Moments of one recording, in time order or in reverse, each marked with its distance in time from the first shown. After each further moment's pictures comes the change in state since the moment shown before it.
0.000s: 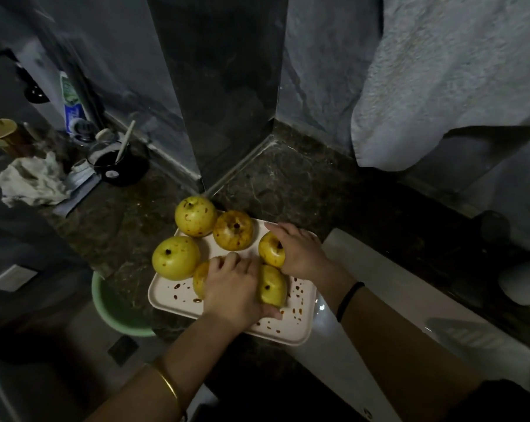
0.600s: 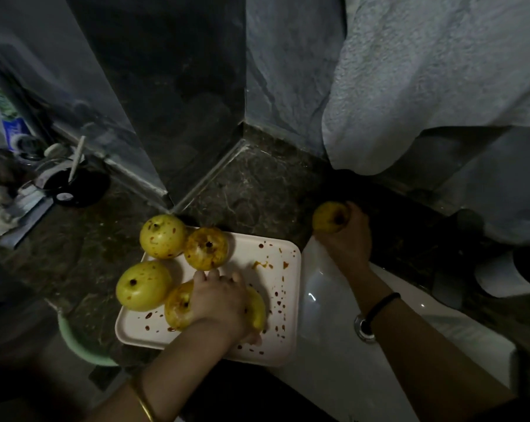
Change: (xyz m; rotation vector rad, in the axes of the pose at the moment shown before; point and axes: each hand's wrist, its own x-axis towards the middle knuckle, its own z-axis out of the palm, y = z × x) left_hand 0.035 0.016 -0.022 0.204 -0.375 -0.011; right_hand -0.006 0.092 -0.028 0.629 0.678 0.537
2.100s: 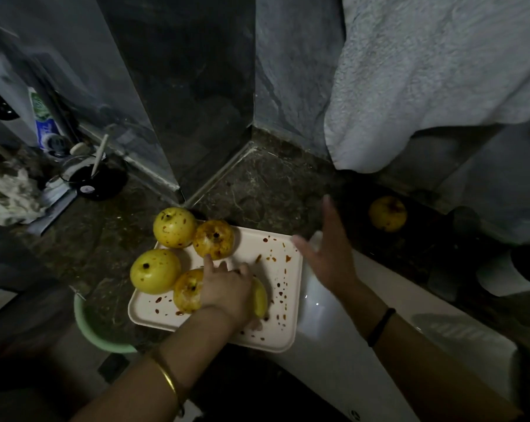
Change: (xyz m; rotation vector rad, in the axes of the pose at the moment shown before) left_hand -0.007 0.006 0.010 0.018 0.064 0.014; right_hand -0.059 -0.016 -0.006 0.068 -0.205 -0.435
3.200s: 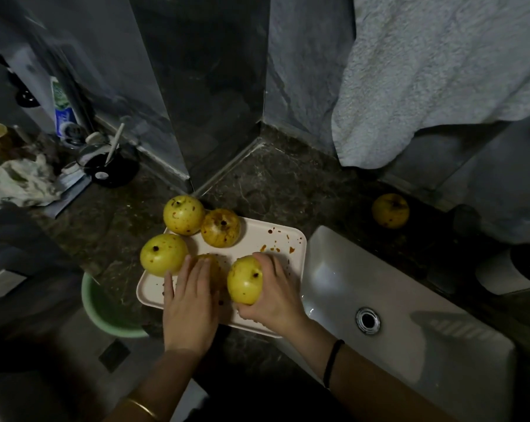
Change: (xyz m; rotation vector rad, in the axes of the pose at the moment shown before) left_hand -0.033 -0.024 0.107 -0.415 0.698 -0.245; right_hand -0.074 -0.031 0.073 -0.314 -0.388 -0.013
